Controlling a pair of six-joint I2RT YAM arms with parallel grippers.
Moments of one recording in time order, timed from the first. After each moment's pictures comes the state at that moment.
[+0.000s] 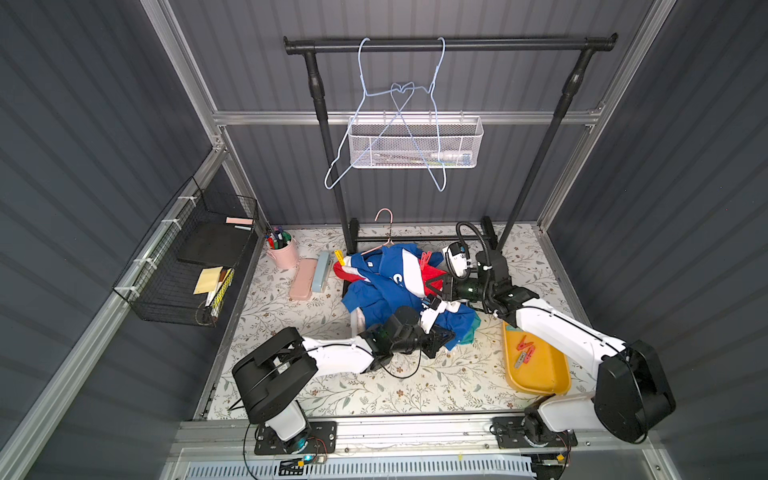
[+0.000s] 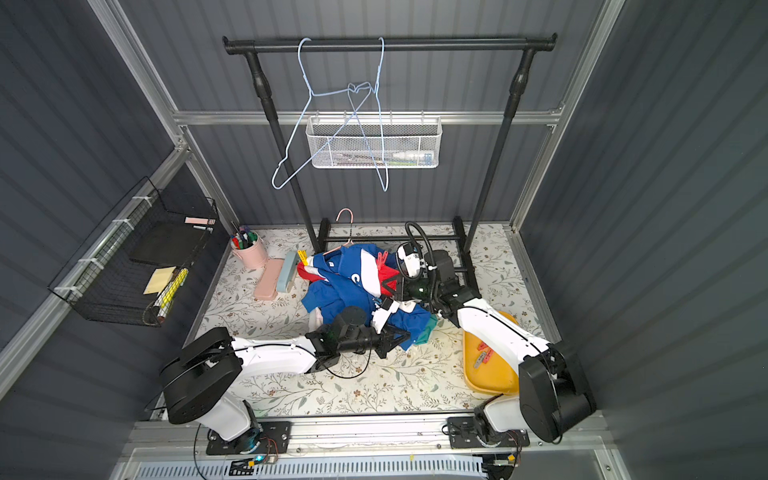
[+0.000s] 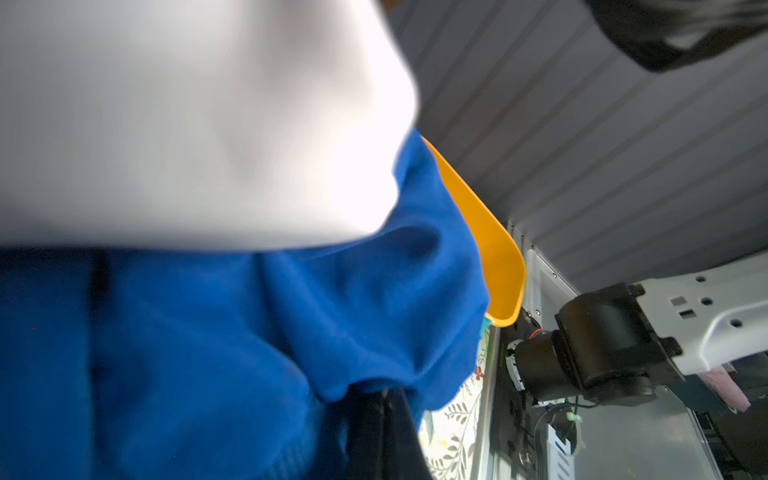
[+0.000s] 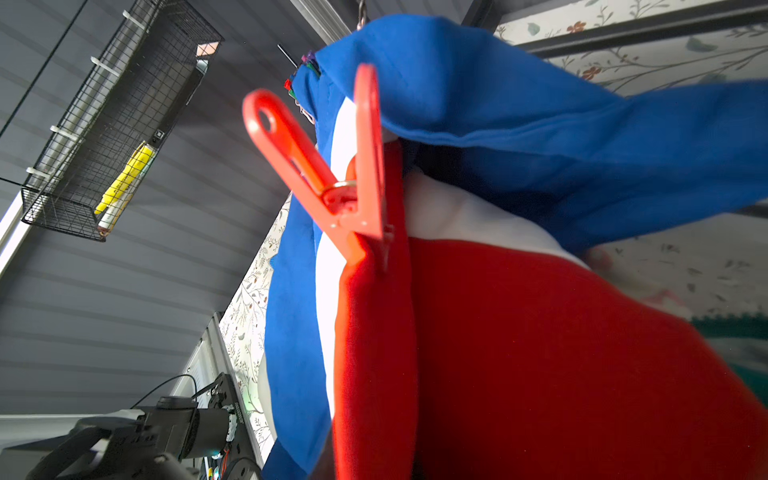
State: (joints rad) left arm -0.94 1.63 0.75 0.52 0.33 -0.50; right arm 0.45 1.39 0.91 -0.03 -0.58 0.45
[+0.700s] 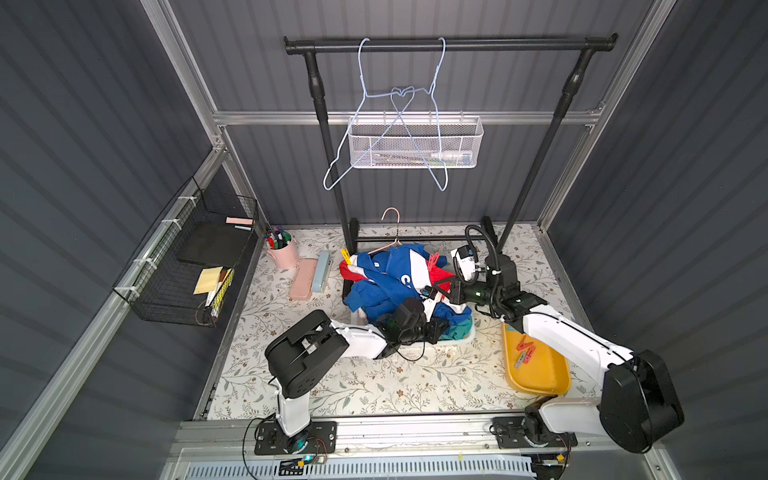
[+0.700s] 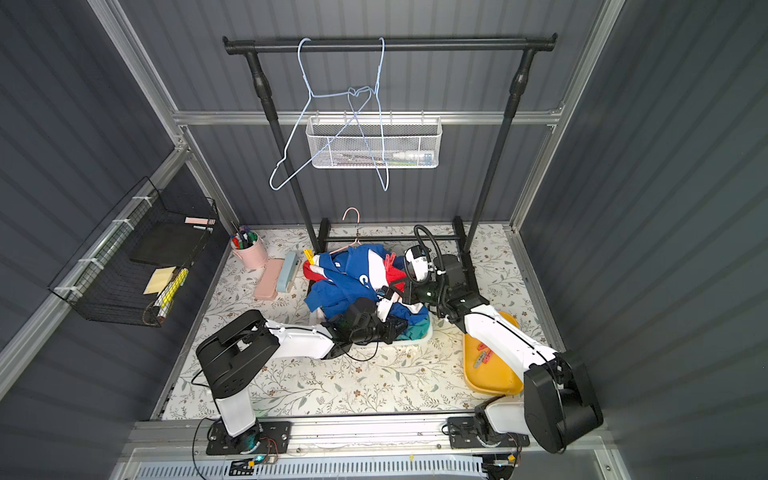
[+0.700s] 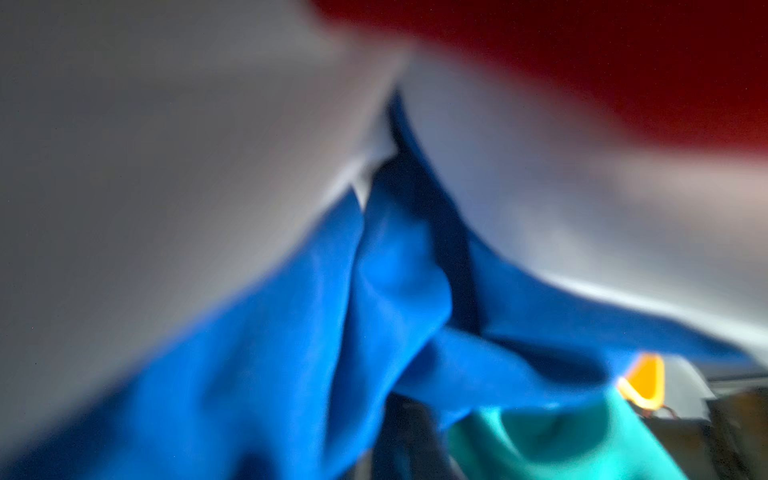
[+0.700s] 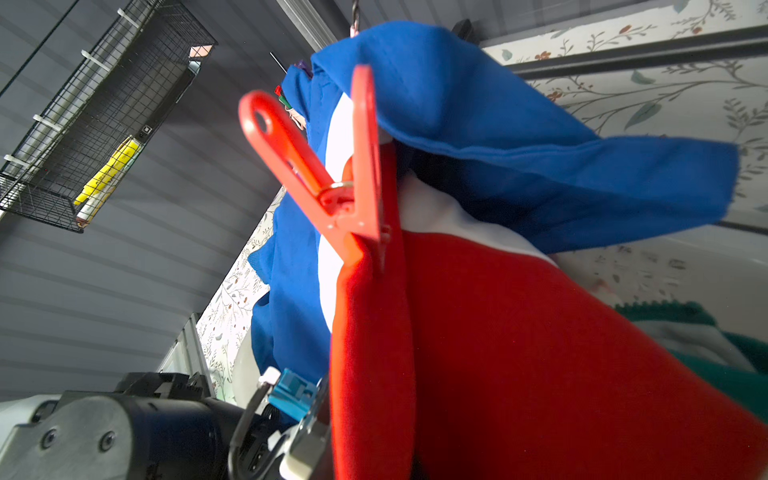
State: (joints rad) left arm -0.87 1.85 0.87 0.51 0.23 -0.50; right arm 0.40 1.34 0.83 0.02 -0.58 0.39
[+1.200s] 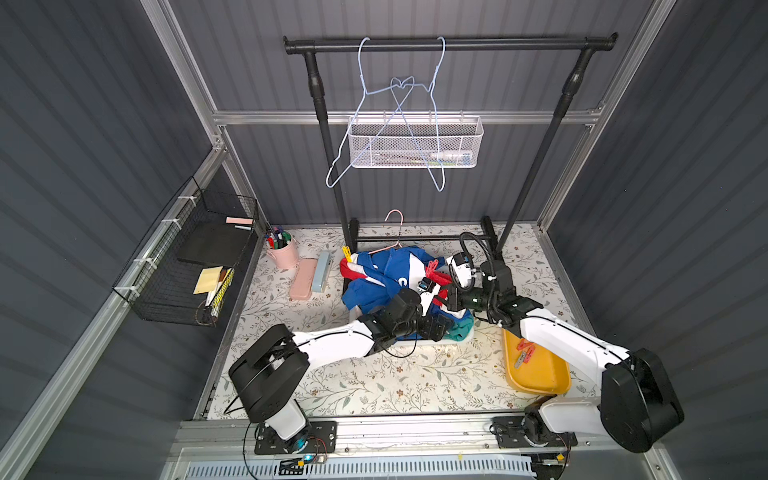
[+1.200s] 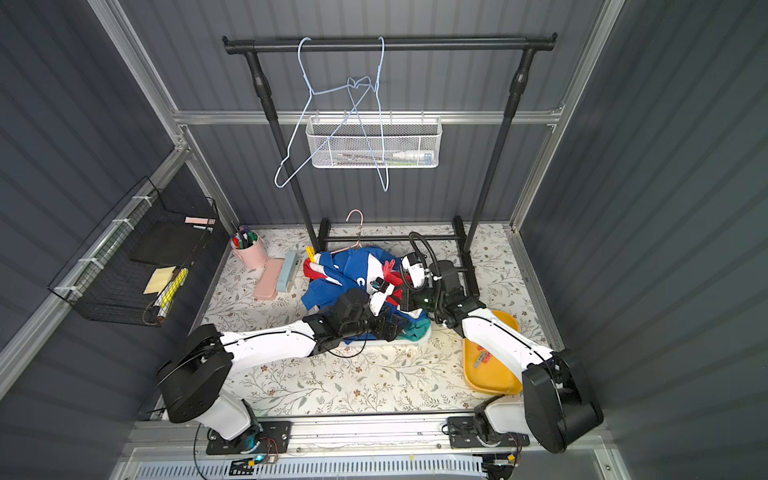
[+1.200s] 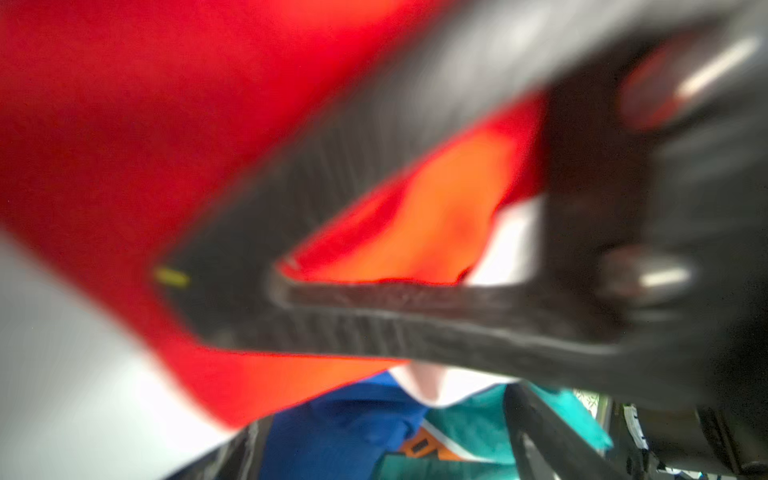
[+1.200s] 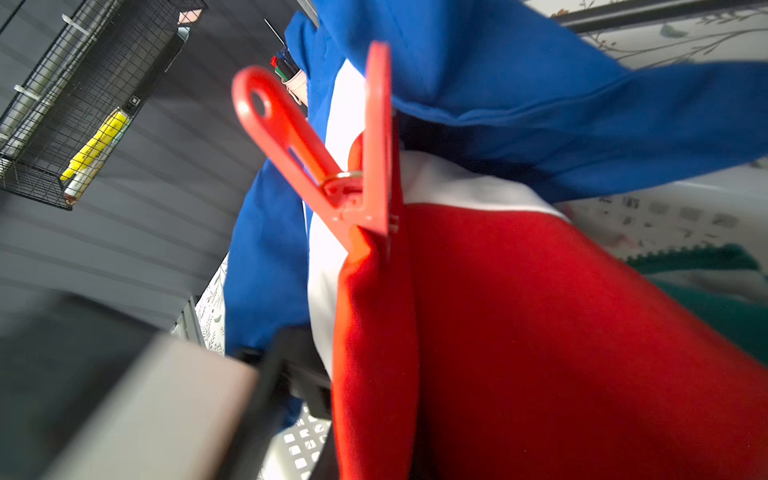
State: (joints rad) left arm -0.88 1.59 0.91 0.18 0.14 -0.35; right arm 0.43 1.33 0.79 0.02 -0.58 0.38
